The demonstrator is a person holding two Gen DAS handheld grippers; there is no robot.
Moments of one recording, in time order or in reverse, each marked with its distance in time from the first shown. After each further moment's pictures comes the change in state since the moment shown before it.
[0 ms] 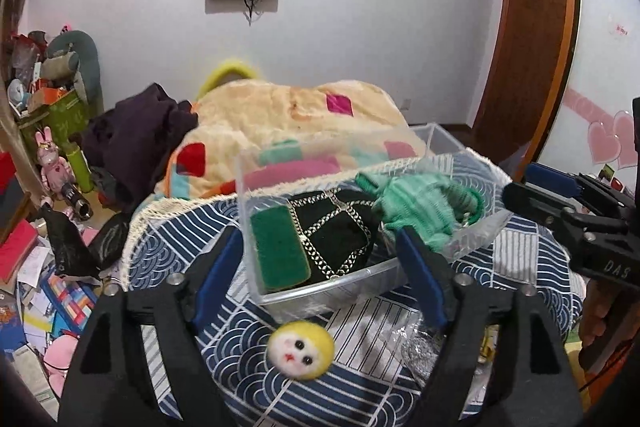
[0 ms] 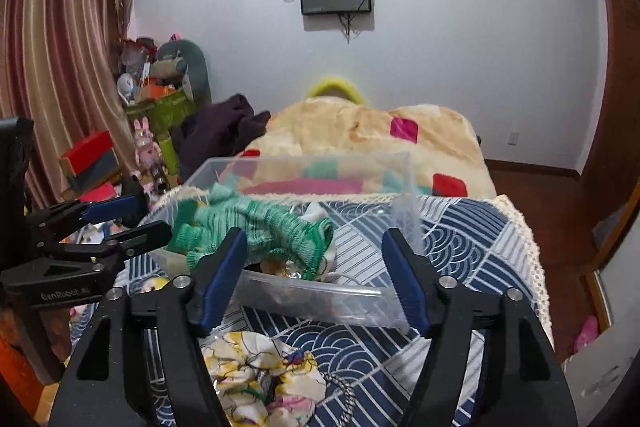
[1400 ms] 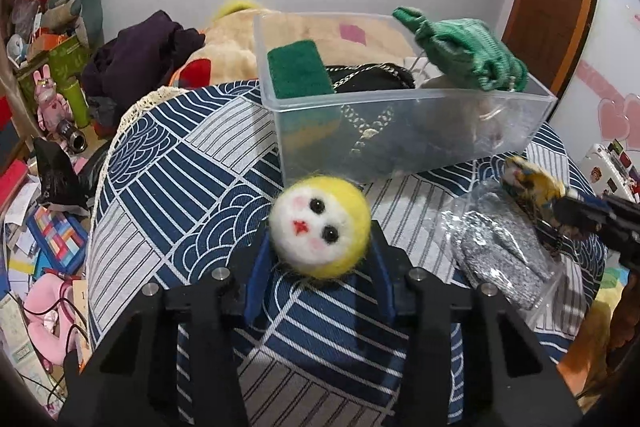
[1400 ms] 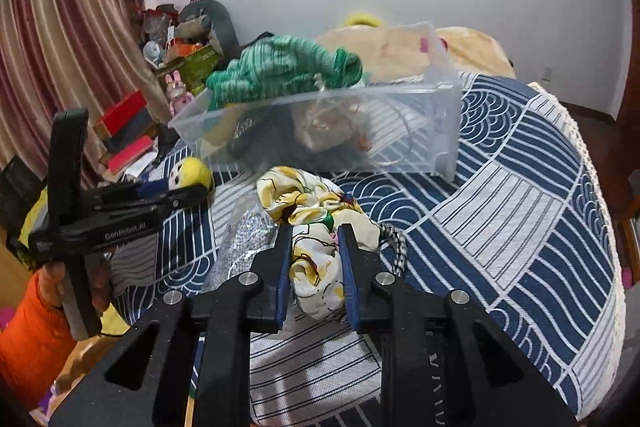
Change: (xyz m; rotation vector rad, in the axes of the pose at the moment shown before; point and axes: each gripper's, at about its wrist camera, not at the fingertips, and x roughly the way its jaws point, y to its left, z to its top) left arm 0.036 0.015 -0.088 -0.053 0.186 0.000; right arm 0.002 -0.007 -0.084 0.068 0.198 0.157
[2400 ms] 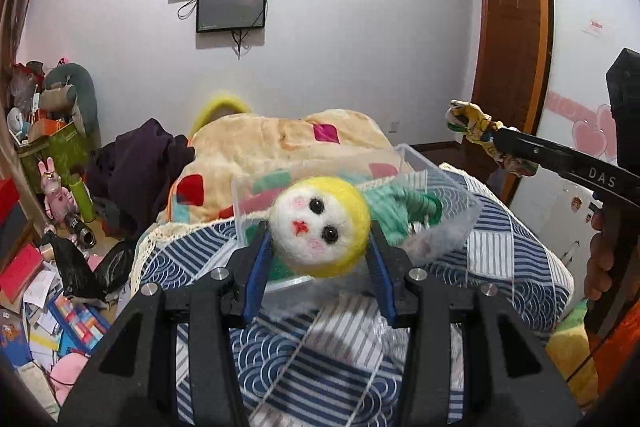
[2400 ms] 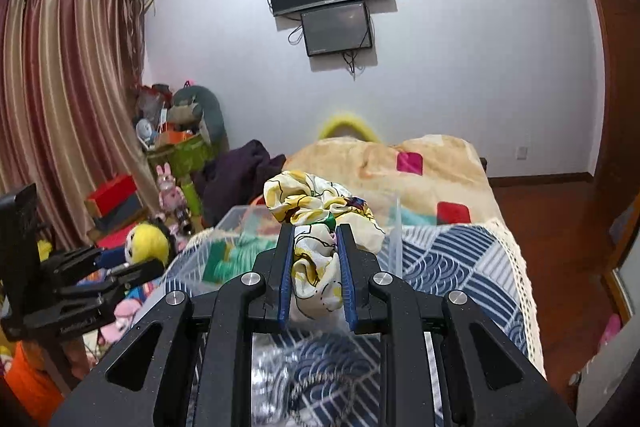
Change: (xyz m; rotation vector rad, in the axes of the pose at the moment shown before) left arm -0.080 -0.035 0.068 0.108 -0.294 -0.017; right arm -0.049 0.003 0.089 -0.018 -0.326 -0.075
